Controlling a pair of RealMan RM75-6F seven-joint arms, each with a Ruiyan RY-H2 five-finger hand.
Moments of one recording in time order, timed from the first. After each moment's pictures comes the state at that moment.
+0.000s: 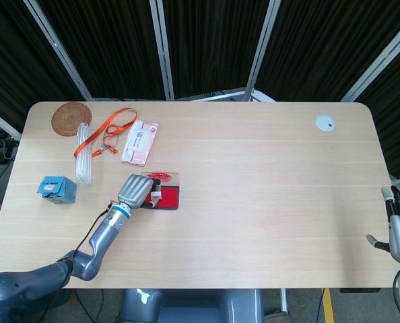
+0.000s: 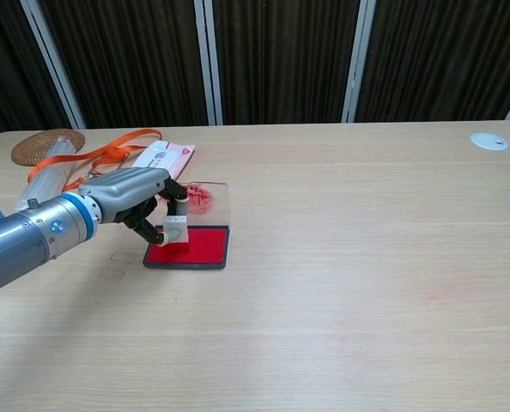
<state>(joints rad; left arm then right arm) -0.76 -1.85 -0.15 -0.99 1.28 0.86 0.09 0.09 -1.17 0.13 -1.50 -1.29 1.40 -0.18</state>
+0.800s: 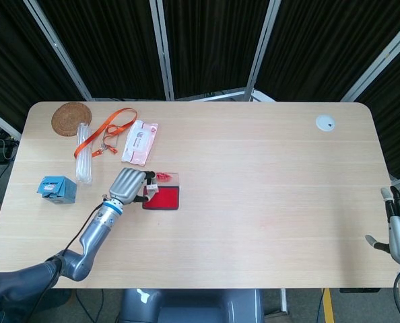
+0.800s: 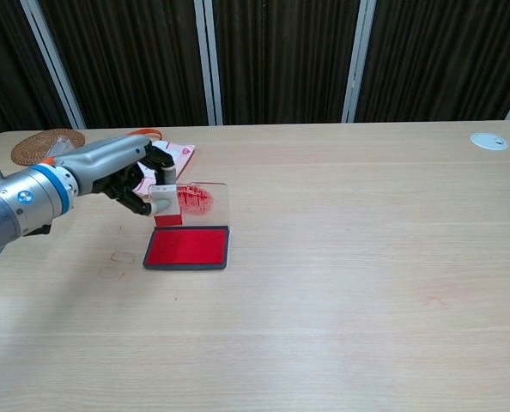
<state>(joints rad) -0.73 -1.72 -0.19 -1.15 1.29 0.94 0.03 0.09 -1.16 0.13 -1.52 -1.30 1.41 -0.17</state>
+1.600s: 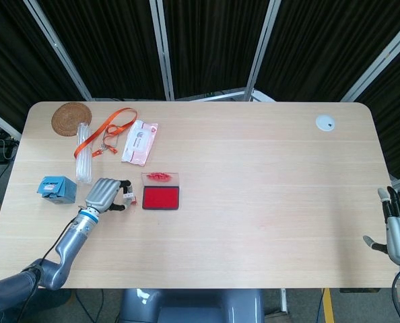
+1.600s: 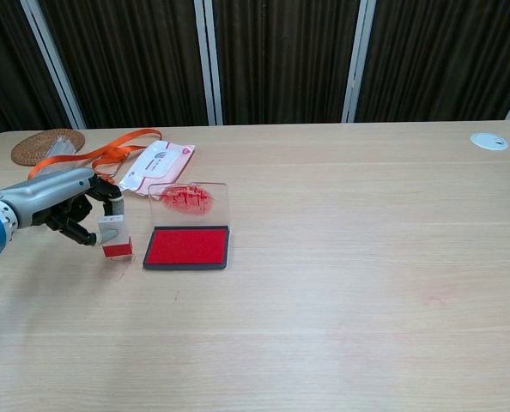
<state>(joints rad) -0.63 -1.70 -0.08 -1.03 1.37 0.95 -0.18 0.09 -1.16 0.12 -1.53 -1.31 1.42 -0.18</state>
